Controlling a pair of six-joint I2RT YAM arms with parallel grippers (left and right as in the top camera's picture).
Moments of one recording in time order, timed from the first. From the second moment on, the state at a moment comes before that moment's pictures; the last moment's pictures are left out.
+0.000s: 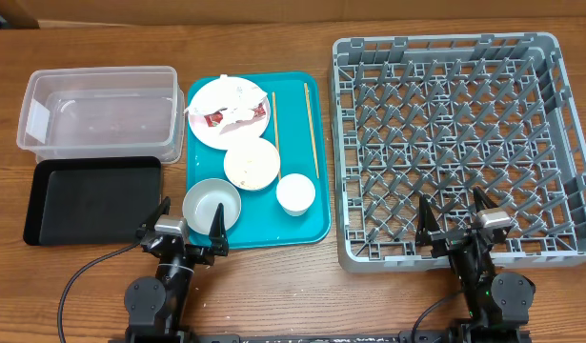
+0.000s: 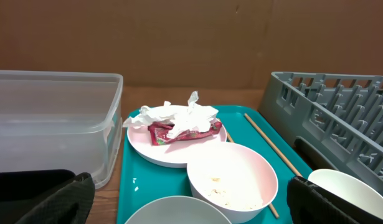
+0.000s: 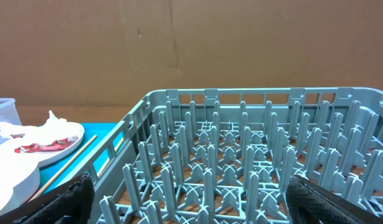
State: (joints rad) left arm -0.02 0.02 0.01 -0.06 0.14 -0.10; right arm -0.02 0.01 0.02 -0.01 -0.20 0.07
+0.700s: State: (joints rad) left arm -0.02 0.02 0.01 -0.06 0.13 -0.10; right arm -0.02 0.01 0.02 0.12 -0.23 0.07
